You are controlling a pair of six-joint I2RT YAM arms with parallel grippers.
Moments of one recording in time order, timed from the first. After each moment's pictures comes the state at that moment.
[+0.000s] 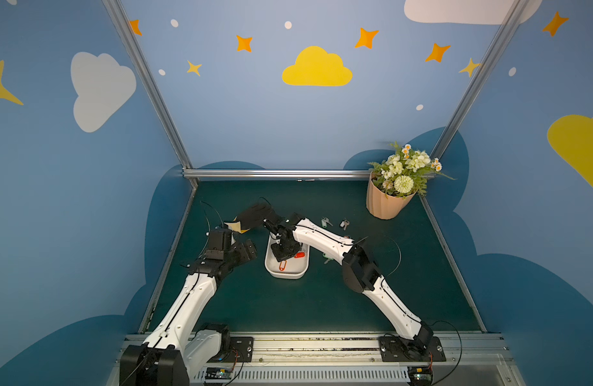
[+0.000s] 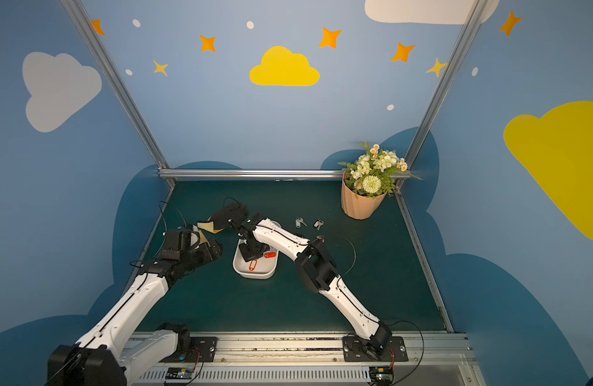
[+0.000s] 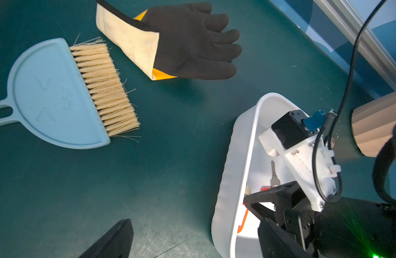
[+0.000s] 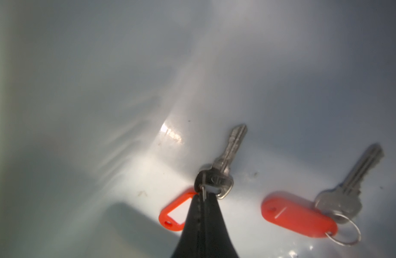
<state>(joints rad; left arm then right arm) -0.08 1.03 0.64 -0.45 0.14 -0.52 0.98 2.54 2.35 -1.22 -0.08 0.42</state>
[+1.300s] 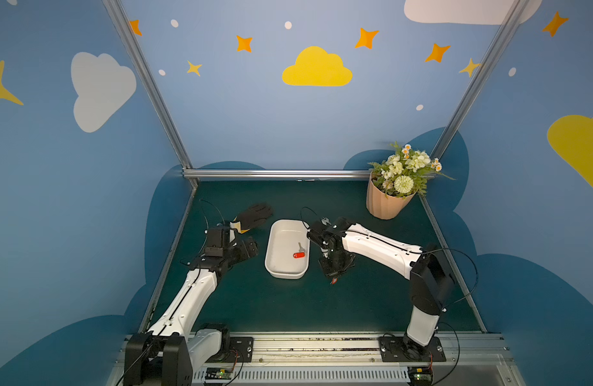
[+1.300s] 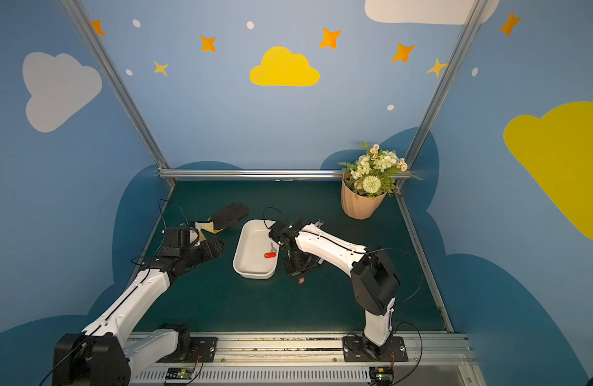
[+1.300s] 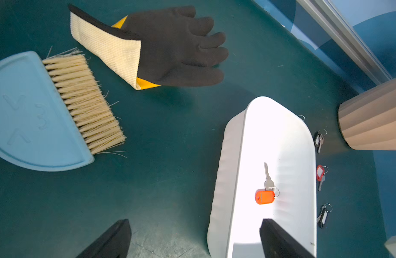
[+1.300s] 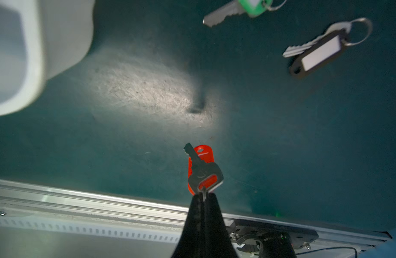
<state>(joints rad) -0.05 1.09 0.64 -0.37 0.22 -0.46 0.91 1.84 1.46 -1.30 -0.02 0.52</state>
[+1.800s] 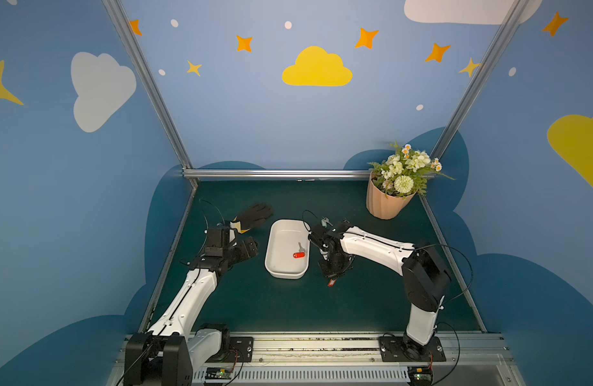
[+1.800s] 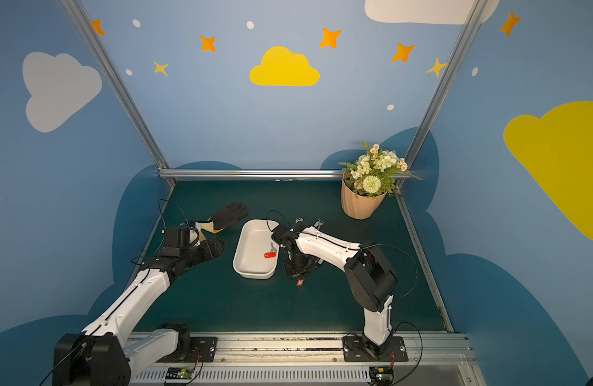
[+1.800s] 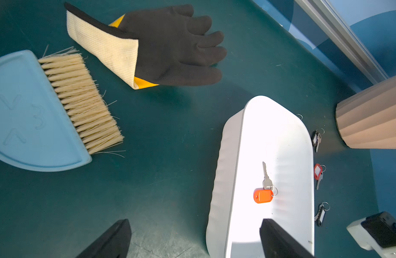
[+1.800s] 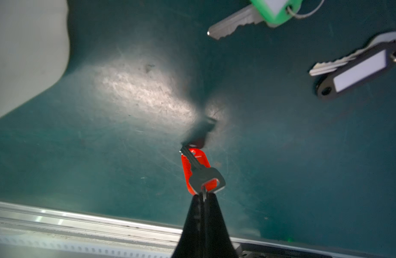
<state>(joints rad) -0.04 1.09 0.64 -0.37 0.23 -0.45 0.87 1.88 1.40 -1.17 -0.05 0.49</state>
